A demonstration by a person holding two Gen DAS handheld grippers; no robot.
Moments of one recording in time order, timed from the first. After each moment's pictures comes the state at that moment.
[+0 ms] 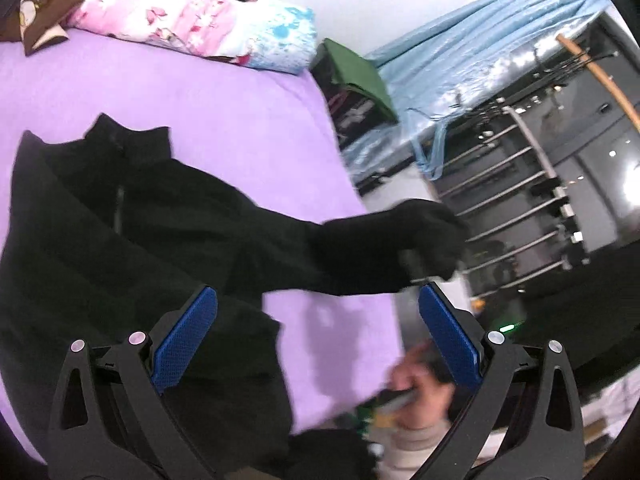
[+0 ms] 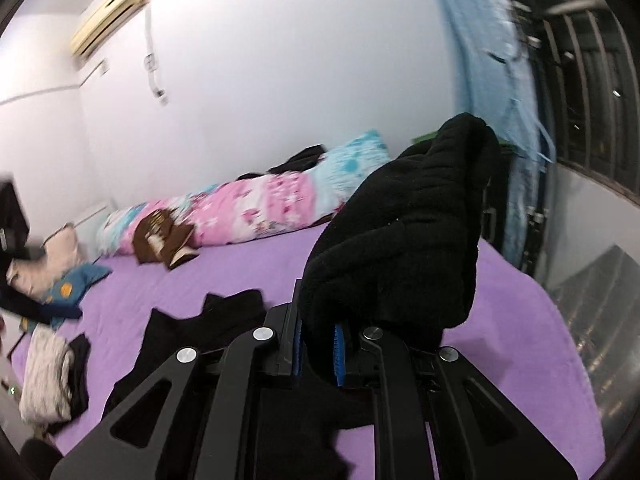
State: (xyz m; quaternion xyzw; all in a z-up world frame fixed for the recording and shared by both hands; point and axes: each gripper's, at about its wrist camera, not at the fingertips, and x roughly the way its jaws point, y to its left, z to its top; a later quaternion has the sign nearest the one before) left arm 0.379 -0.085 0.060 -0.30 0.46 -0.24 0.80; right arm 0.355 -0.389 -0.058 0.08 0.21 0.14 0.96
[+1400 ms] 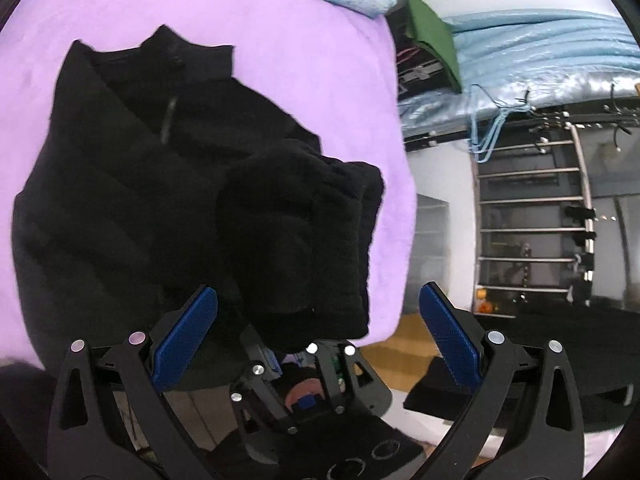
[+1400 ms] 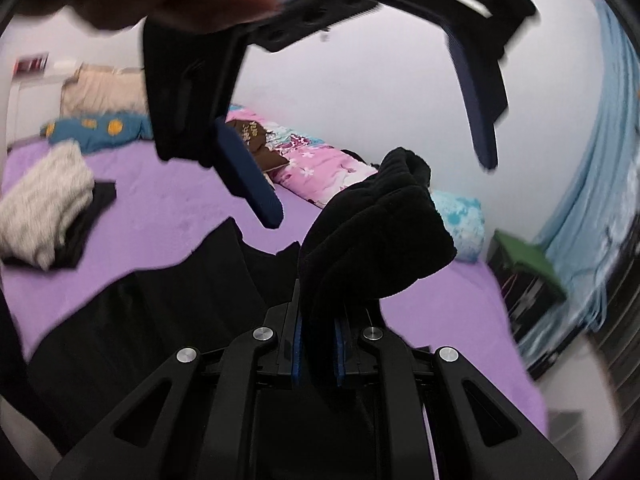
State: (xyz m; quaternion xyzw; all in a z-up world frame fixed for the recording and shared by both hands) left arm 0.394 -0.053 0.049 -0.34 0.61 -0.15 0.70; right arm 0.243 -0.158 -0.077 -0.26 0.16 0.22 0.93
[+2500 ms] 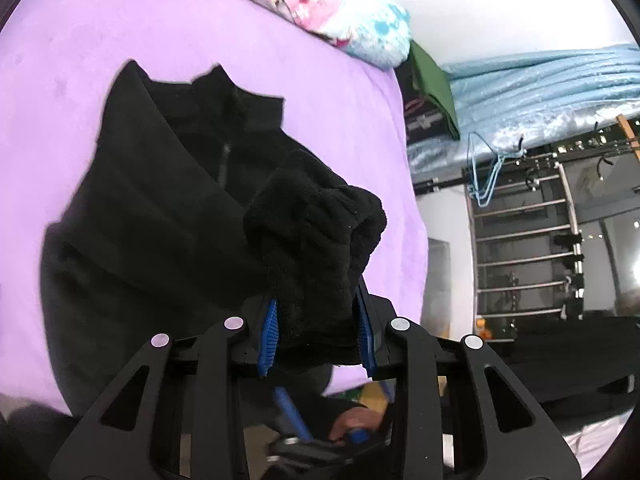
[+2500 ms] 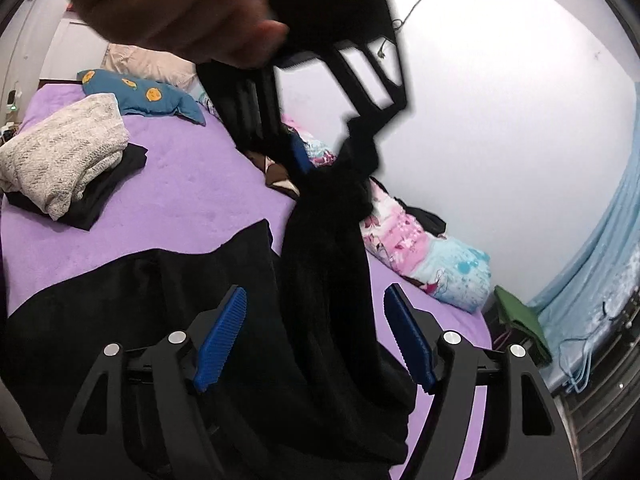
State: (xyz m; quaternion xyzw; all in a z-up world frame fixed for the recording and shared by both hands) left arm 0.368 0.070 0.009 -0.37 0.53 -0.15 0.75; right arm 0.212 -0.109 -0.101 -0.32 0.12 0.24 0.91
